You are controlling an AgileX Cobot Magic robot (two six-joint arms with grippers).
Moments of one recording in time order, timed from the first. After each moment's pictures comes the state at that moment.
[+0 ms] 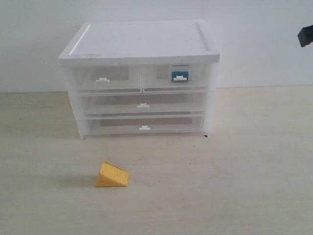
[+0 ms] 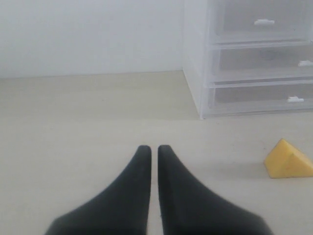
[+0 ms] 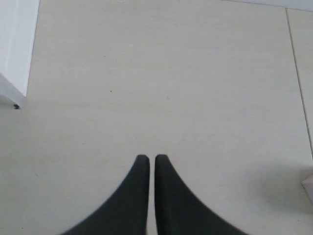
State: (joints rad) left arm -0.02 0.00 0.00 -0.02 0.29 0.04; right arm 0.10 1.41 -1.34 -0.21 0.94 0.09
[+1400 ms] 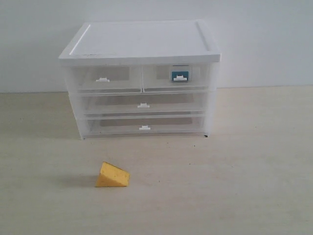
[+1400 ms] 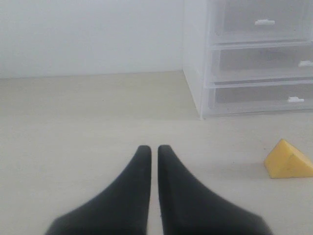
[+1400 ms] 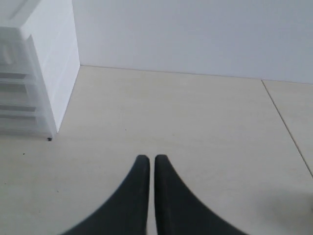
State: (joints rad) left arm -0.02 0.00 0.00 -0.02 0.29 0.04; right arm 0.10 0.66 -0.61 -0.27 0.46 0.19
